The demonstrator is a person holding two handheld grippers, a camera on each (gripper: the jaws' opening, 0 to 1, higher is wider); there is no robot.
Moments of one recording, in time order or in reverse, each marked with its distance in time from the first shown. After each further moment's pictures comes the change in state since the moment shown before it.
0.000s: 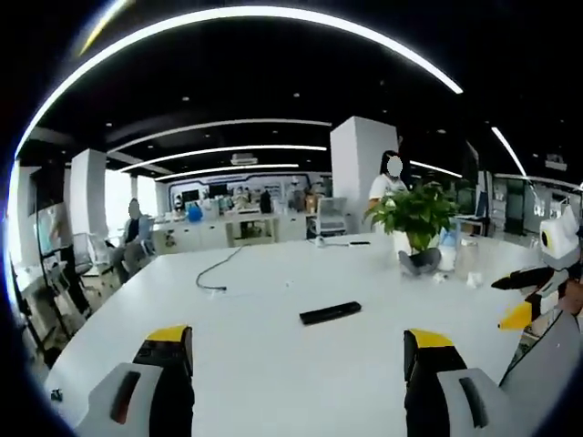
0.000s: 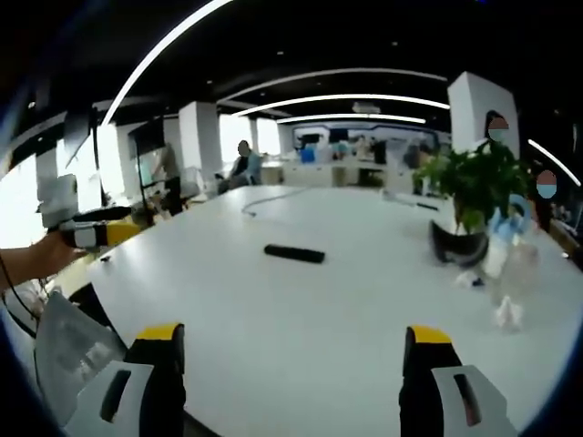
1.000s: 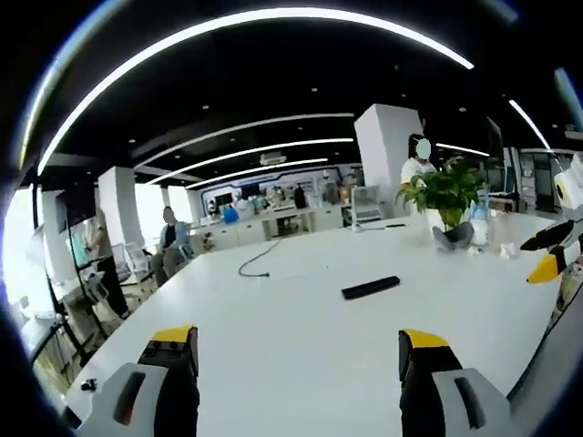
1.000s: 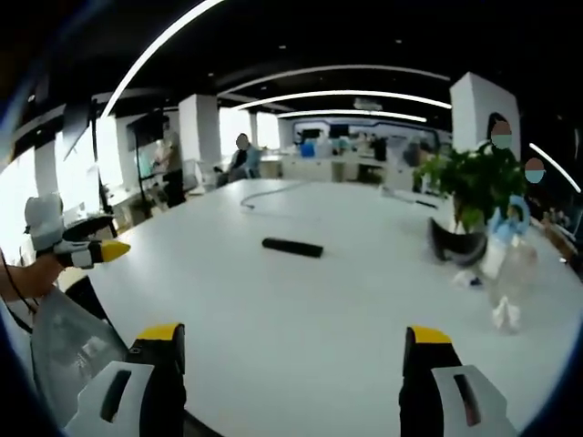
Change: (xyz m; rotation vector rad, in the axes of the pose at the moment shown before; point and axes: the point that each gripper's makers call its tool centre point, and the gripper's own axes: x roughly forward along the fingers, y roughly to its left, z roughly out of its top) left arm -0.023 0.040 -0.037 0.105 0.036 0.226; right arm 0.002 -0.001 -0.006 -0.019 0.032 -0.015
